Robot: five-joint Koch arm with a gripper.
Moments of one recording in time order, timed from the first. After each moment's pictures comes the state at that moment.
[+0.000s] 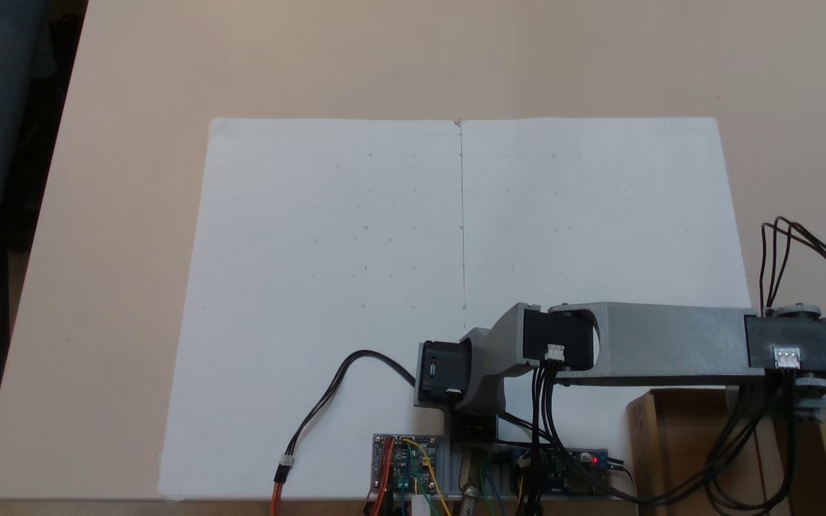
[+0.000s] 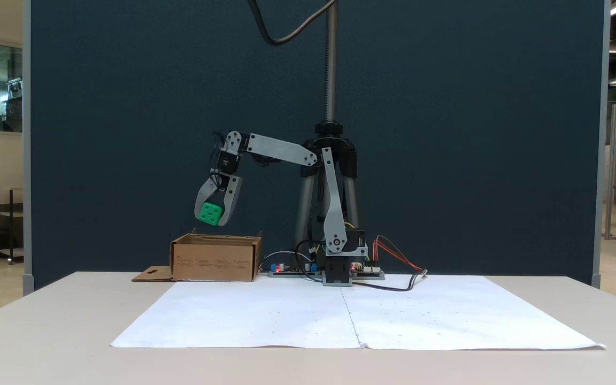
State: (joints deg) arm 94.9 78.8 64.2 58.7 0.7
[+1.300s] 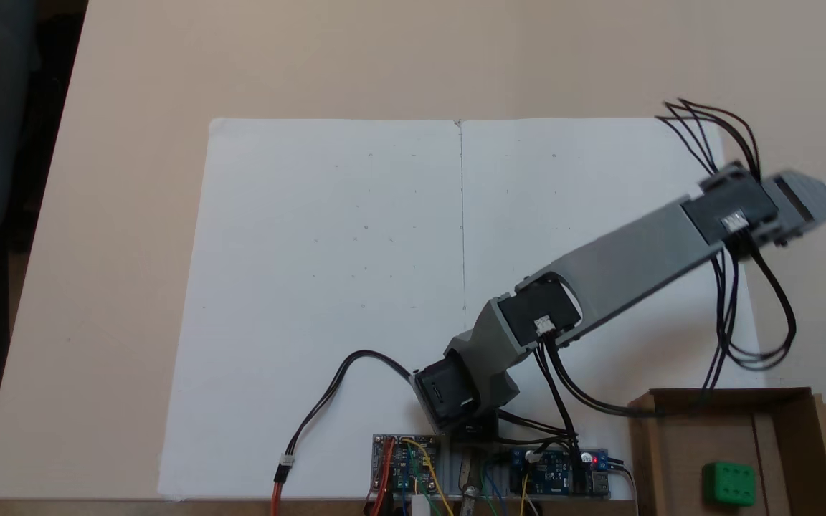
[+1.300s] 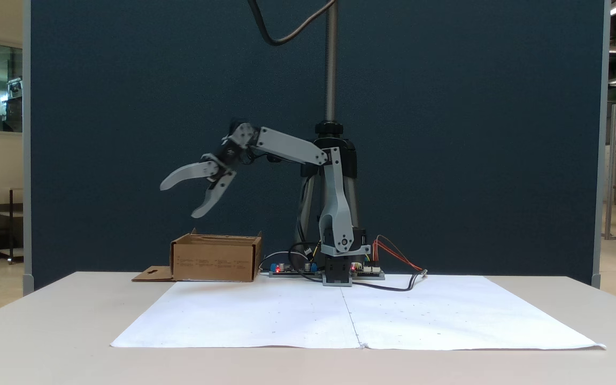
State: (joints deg) arm 58.0 83.2 64.0 41.7 -2.0
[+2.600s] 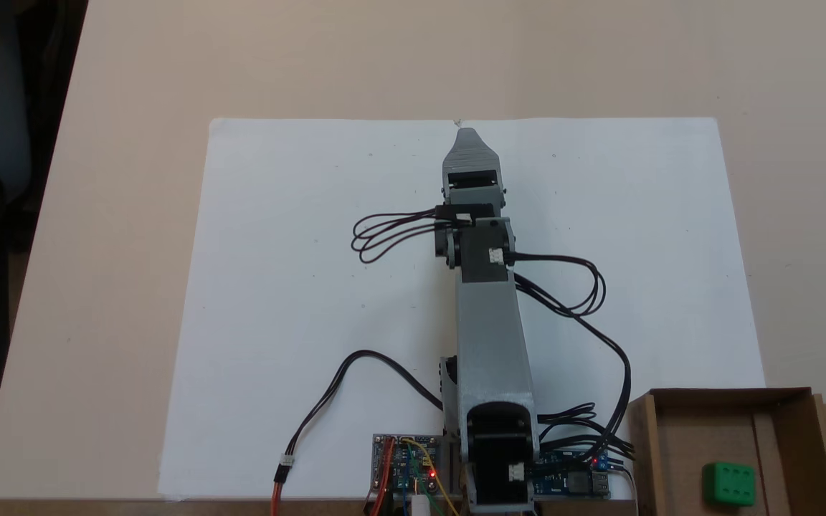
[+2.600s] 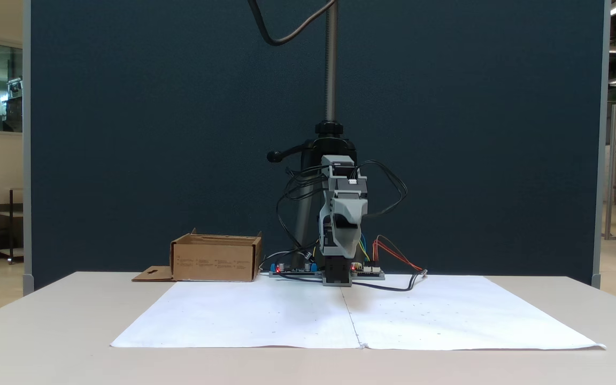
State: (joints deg) arm -3.4 124.3 131.2 4.2 -2.0
